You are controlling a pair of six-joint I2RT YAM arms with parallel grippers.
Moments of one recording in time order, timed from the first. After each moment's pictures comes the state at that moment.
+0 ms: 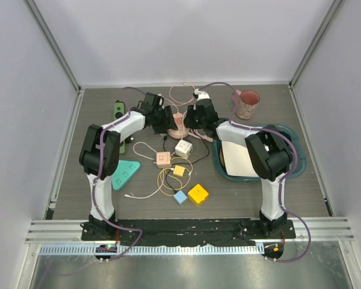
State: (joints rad) left arm -0.39 2.05 1.50 -0.36 0.20 -0.58; right arm 0.53 2.01 1.33 0.14 0.03 0.39
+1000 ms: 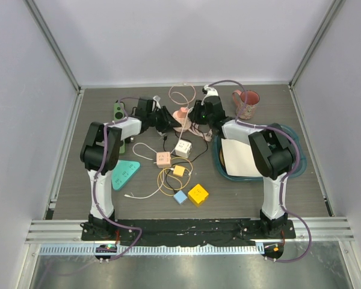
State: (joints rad) left arm -0.32 2.10 1.36 0.05 0.54 -0.82; right arm 0.47 2.01 1.29 0.28 -0.02 0.46
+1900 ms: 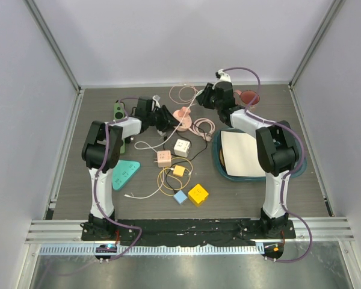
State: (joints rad) left arm -0.31 2.14 1.38 0.09 0.57 -0.86; right arm 0.36 2.02 1.45 0.24 -0.03 0.48
